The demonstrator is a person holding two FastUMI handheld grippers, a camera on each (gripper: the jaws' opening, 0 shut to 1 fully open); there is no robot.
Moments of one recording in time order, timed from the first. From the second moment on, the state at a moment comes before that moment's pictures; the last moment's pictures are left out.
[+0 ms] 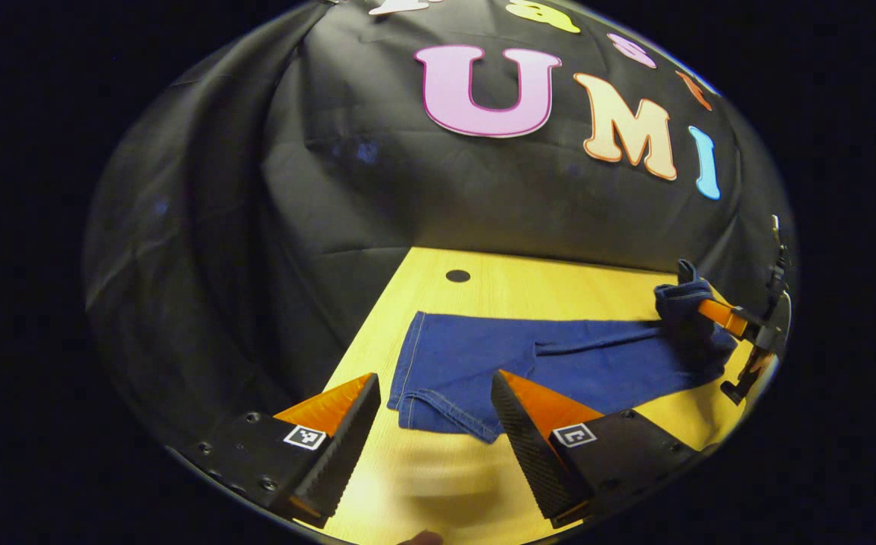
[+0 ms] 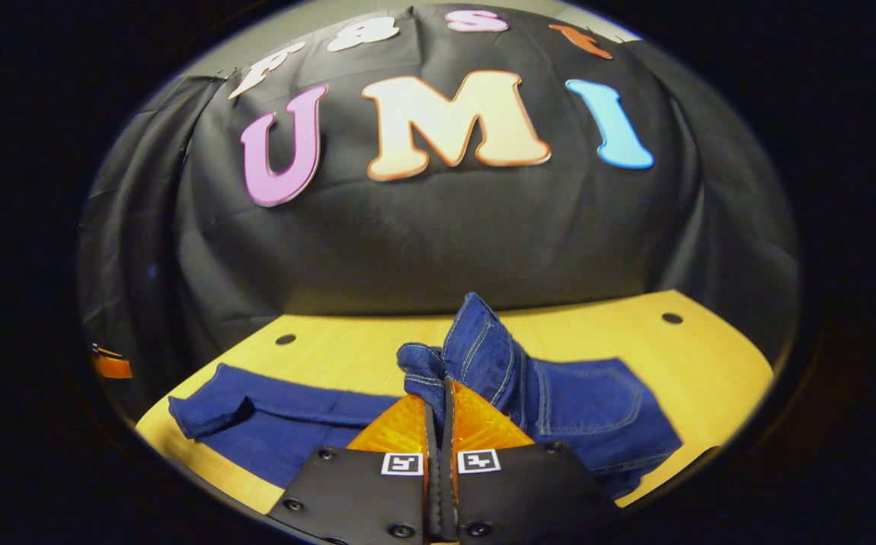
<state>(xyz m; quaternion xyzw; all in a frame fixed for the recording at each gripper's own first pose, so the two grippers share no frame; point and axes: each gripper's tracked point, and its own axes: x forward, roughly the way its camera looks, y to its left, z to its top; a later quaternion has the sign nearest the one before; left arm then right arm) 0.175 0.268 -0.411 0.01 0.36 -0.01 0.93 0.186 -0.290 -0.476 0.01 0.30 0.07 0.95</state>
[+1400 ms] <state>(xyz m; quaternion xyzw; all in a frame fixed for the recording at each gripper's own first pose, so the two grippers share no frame) 0.199 0.269 -0.541 0.01 0.54 -0.13 0.83 0.175 -0.354 -0.395 -0.04 0.32 0.04 0.95</state>
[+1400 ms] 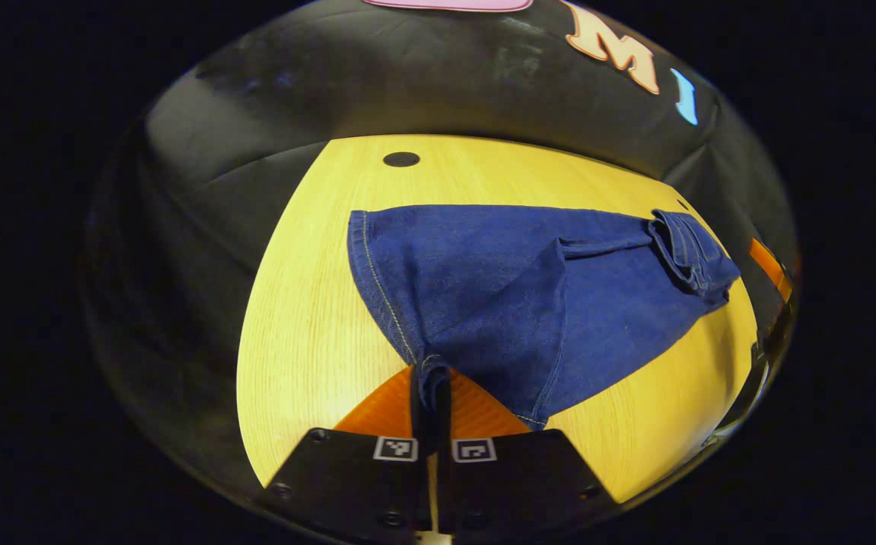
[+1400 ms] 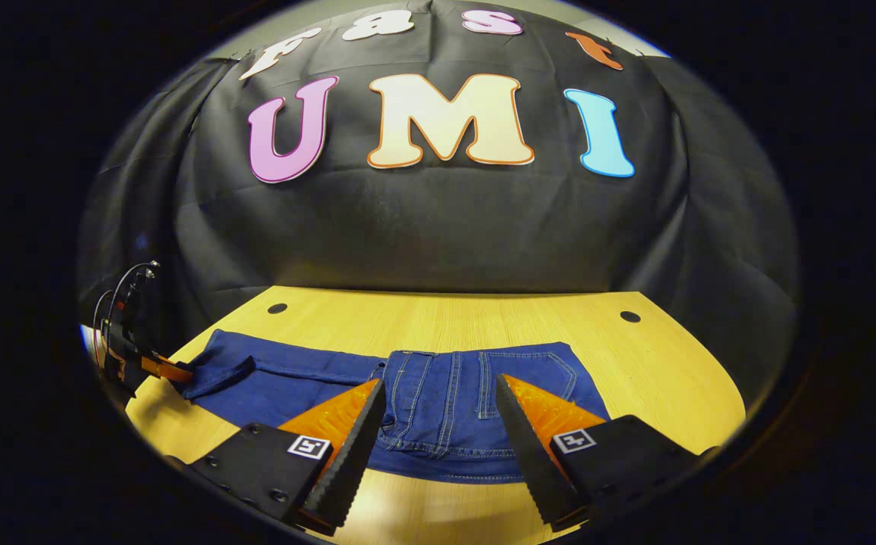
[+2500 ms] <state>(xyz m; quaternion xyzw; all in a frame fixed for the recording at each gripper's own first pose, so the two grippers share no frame) 0.266 -0.071 -0.337 -0.12 0.39 -0.28 0.87 0.154 -0.515 -0.298 0.02 0.28 0.01 0.96</state>
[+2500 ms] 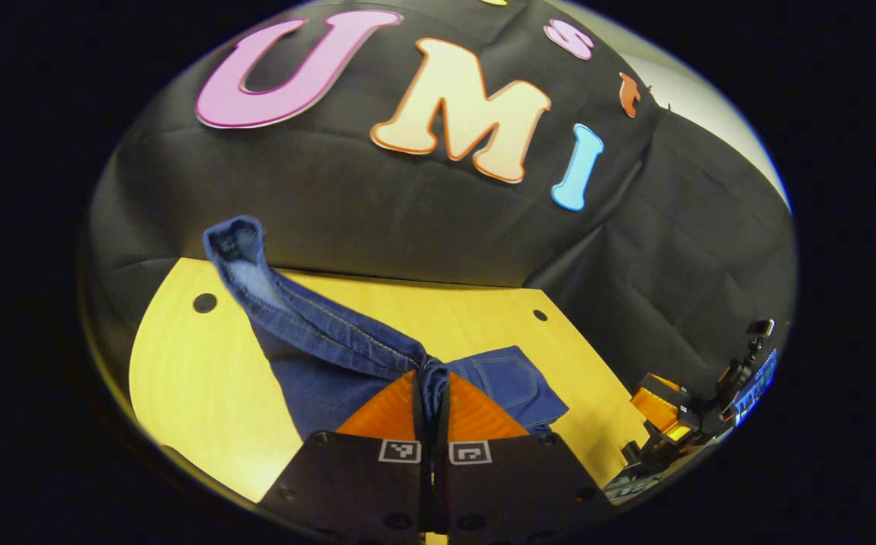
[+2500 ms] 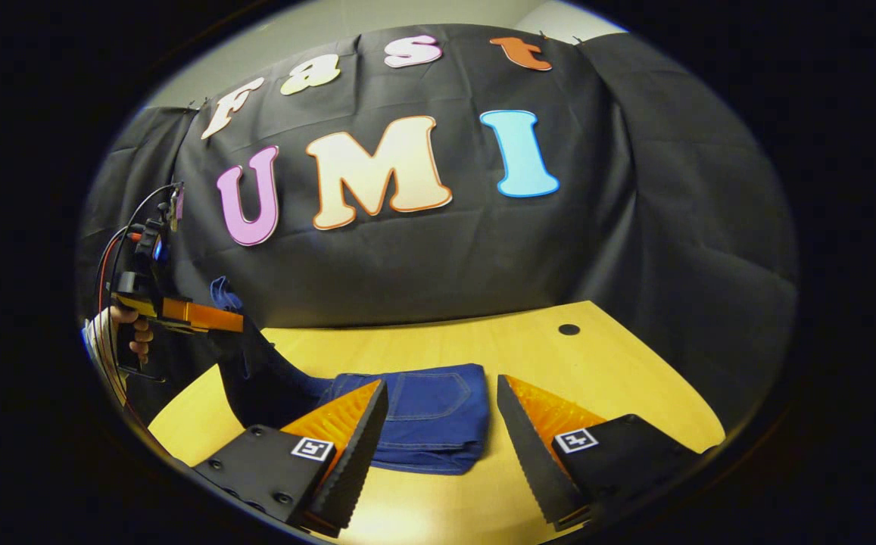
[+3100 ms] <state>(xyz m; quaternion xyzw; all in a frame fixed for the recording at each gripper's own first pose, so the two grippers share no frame) 0.256 -0.224 -0.389 -0.07 0.42 -0.34 0.84 0.153 -0.587 -0.298 0.01 0.29 0.00 0.96</state>
